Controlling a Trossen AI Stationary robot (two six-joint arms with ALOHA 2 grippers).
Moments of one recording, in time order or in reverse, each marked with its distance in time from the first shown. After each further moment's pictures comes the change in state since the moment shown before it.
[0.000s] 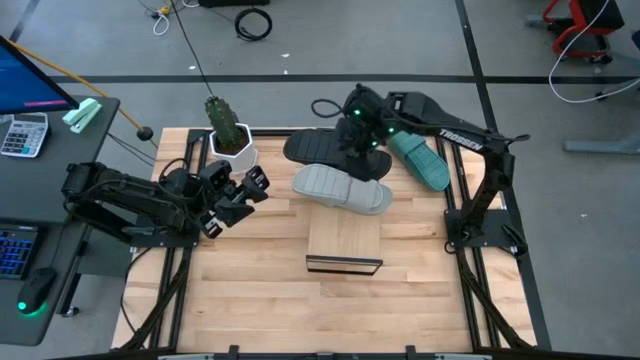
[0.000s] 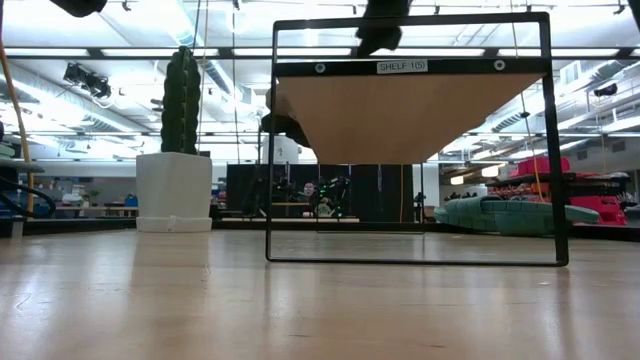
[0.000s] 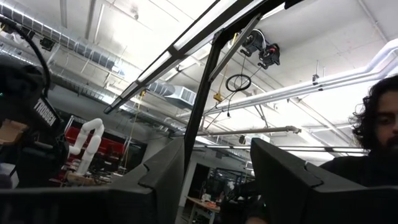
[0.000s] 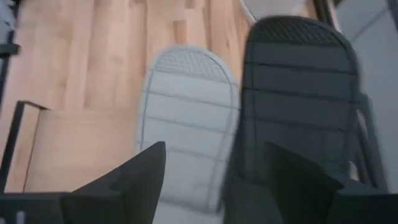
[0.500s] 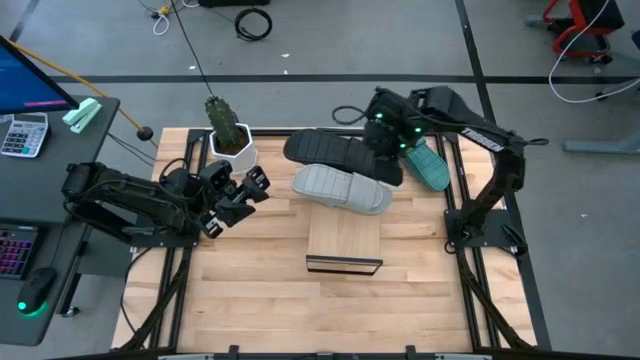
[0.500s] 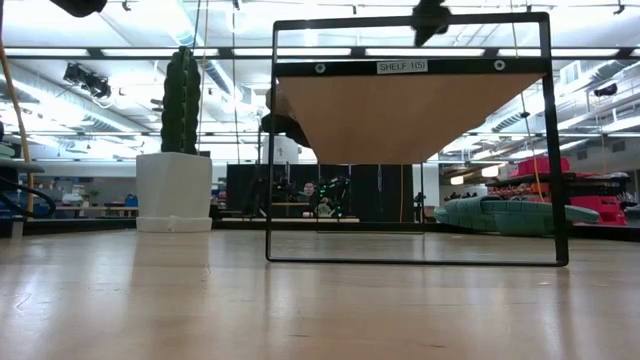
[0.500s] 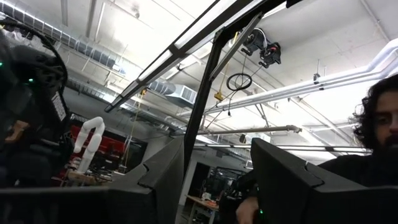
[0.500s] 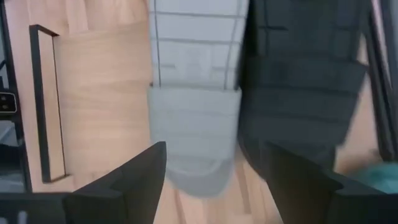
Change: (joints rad) left arm 0.002 0.000 0.000 -0.006 0.000 -0.002; right arm 0.005 -0.082 0.058 -0.371 0.039 0.084
